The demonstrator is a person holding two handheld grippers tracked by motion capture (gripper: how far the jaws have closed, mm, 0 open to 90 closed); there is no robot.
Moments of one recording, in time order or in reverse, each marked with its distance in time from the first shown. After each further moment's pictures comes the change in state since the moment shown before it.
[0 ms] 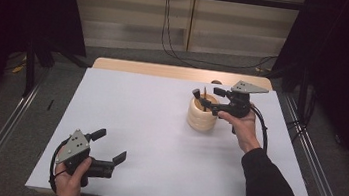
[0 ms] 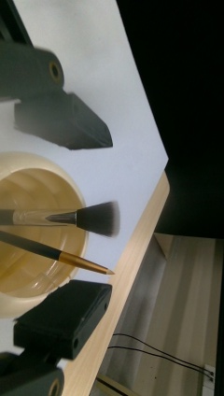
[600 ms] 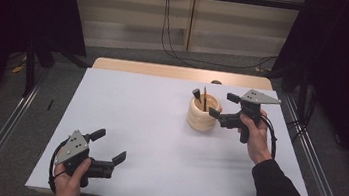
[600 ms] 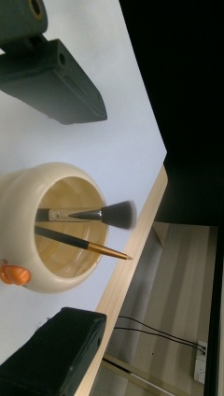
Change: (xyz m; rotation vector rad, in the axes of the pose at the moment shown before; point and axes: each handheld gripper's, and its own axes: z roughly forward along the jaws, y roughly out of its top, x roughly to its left) left arm -0.001 0.000 -0.002 -0.017 0.009 -0.012; right arm 0.012 -0.009 -0.036 -0.020 -0.061 -0.010
